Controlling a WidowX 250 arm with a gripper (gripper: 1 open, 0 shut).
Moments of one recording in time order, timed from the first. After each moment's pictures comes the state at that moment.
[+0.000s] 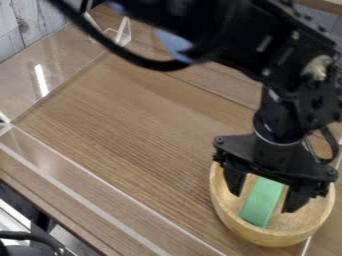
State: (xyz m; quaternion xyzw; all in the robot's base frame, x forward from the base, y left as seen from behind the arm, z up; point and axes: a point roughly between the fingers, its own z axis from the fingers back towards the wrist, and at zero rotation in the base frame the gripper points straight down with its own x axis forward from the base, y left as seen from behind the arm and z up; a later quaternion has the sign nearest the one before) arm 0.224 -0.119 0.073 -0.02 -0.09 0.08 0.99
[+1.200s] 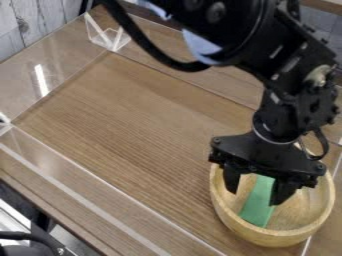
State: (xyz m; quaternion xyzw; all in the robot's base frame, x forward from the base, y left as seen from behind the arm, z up) arm 0.234 -0.106 0.059 0.00 -0.08 0.14 0.99
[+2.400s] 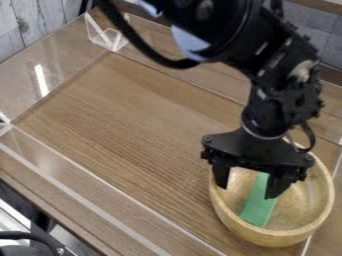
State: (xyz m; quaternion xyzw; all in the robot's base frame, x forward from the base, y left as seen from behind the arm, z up) arm 0.235 -0.095 0.054 0.00 -0.08 0.17 0.98
